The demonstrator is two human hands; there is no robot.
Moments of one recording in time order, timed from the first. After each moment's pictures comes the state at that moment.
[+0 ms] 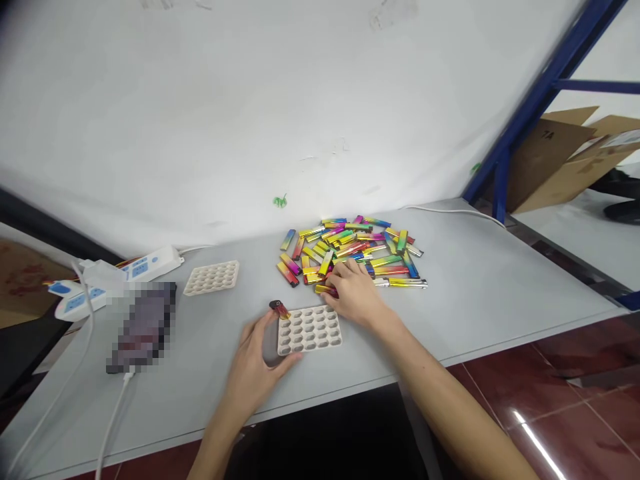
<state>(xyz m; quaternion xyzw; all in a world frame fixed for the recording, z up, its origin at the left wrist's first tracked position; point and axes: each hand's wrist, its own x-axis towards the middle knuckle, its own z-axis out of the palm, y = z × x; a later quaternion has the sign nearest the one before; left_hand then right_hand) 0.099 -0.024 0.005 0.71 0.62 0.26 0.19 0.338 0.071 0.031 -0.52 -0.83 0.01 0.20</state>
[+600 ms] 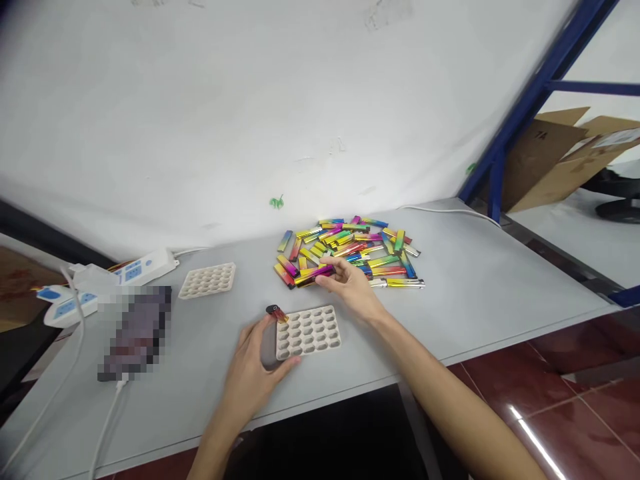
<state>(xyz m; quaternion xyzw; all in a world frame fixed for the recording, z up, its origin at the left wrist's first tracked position) 0.097 -0.023 0.006 0.73 0.61 0.25 0.17 0.330 0.072 0.035 -0.44 -0.50 0.54 0.51</state>
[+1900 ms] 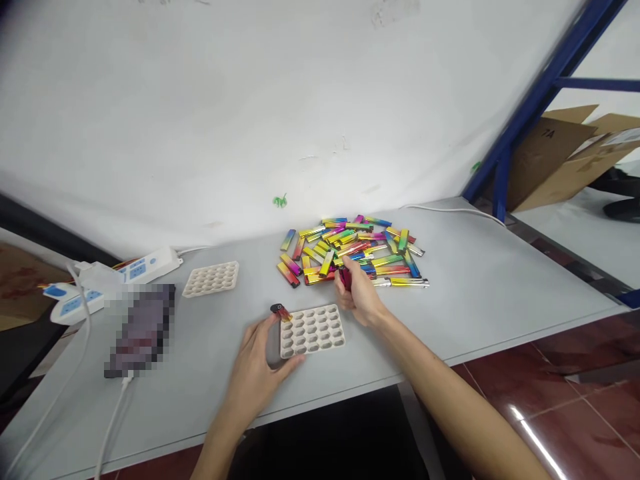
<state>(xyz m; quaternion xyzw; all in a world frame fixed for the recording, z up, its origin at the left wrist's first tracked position) 0.099 -0.022 0.007 0.74 0.60 0.26 0.17 0.327 0.069 0.043 -0.41 -0.31 0.71 0.48</state>
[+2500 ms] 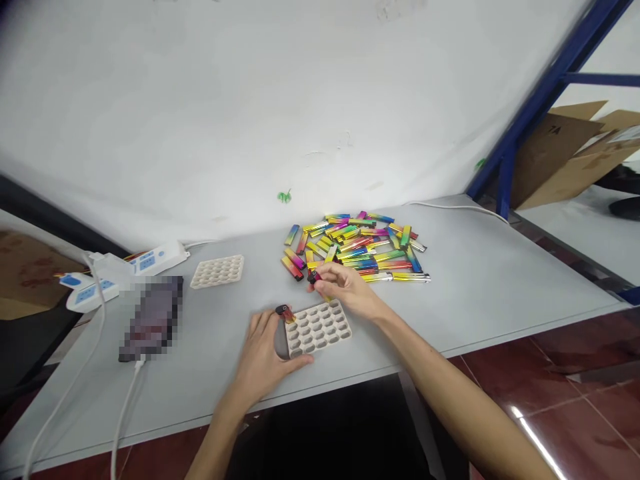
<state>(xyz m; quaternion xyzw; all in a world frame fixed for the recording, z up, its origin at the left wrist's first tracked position) 0.101 -0.019 0.017 0.76 0.58 0.23 0.18 0.322 0.059 0.044 -0.34 -0.58 0.60 0.43</state>
